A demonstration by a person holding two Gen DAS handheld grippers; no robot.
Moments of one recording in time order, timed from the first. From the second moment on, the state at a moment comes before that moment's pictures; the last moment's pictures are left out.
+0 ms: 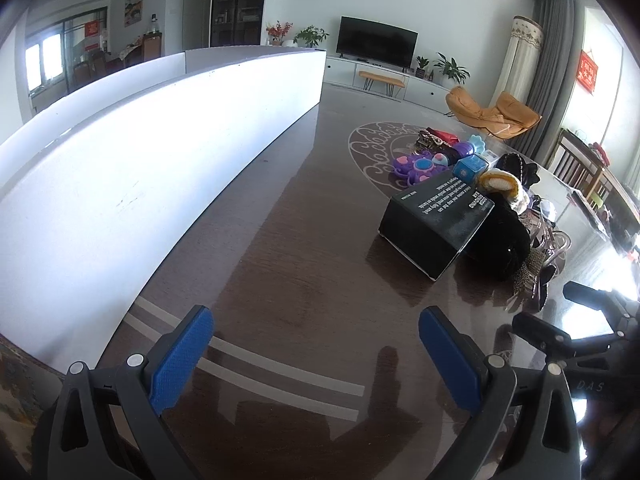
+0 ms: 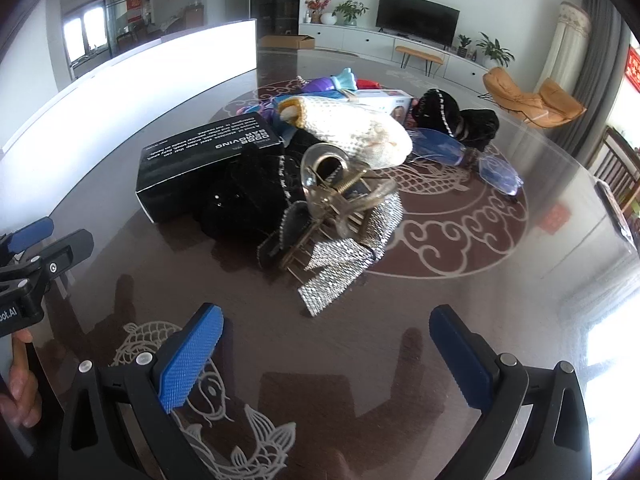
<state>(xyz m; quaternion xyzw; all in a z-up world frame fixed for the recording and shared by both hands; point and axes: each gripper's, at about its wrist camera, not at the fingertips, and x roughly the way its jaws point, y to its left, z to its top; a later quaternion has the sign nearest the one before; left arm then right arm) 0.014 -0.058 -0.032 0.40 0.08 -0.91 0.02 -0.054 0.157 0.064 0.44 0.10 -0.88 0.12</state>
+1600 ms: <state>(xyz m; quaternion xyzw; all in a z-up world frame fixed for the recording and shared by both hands) 0.018 -0.040 -0.037 0.41 0.04 -0.91 0.01 -0.076 0.251 0.067 0.46 0.01 -0.89 0.01</state>
